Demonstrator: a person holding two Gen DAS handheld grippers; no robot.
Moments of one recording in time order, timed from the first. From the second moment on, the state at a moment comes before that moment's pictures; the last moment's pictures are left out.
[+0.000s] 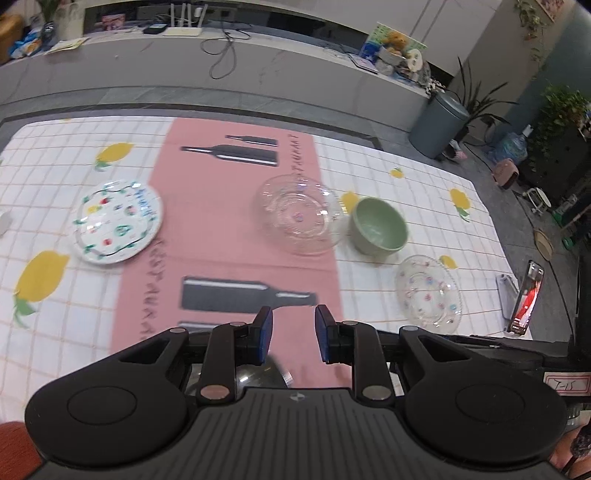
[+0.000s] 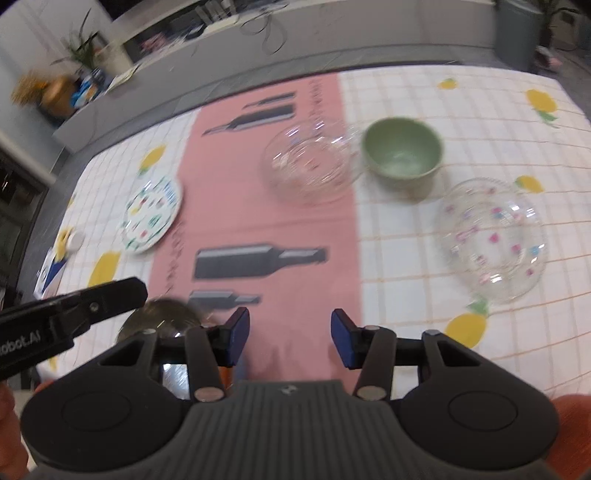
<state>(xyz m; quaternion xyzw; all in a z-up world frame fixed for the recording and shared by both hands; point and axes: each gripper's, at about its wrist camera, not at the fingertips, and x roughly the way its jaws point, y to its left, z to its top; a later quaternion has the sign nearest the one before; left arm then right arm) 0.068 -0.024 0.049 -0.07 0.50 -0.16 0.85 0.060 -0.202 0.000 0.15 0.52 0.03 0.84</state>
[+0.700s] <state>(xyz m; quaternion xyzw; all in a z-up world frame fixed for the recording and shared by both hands) 0.202 -0.157 -0.015 -0.09 0.52 -0.17 0.83 0.180 -0.338 -0.040 0.24 0.48 -0.09 0.84</state>
